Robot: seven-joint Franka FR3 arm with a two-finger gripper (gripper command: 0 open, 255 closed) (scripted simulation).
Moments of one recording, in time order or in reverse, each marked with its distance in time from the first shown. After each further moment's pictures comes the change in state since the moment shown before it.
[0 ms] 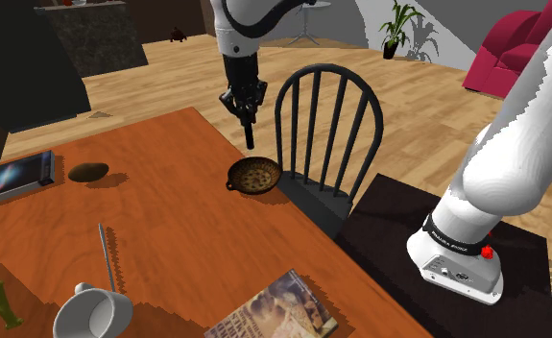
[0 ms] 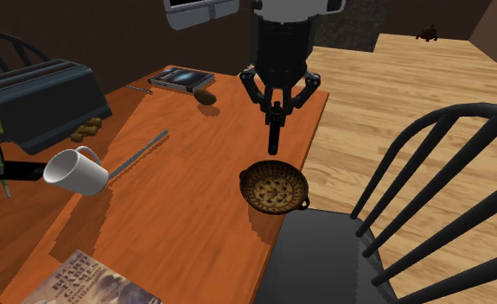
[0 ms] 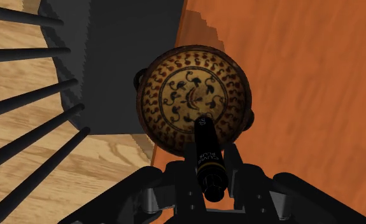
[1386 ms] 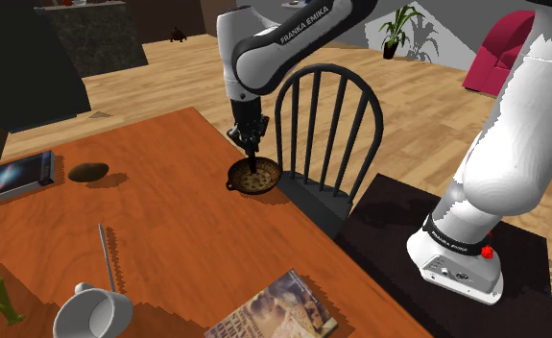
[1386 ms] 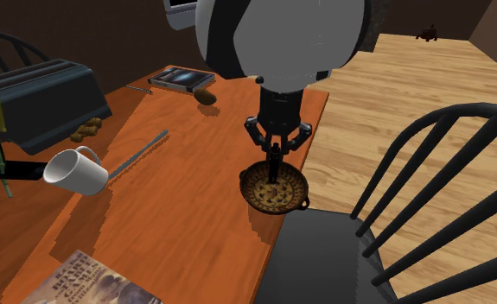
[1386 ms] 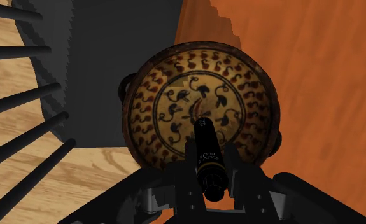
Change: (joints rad) arm -0.002 0.093 -0.004 -0.156 -0.033 0.244 0.010
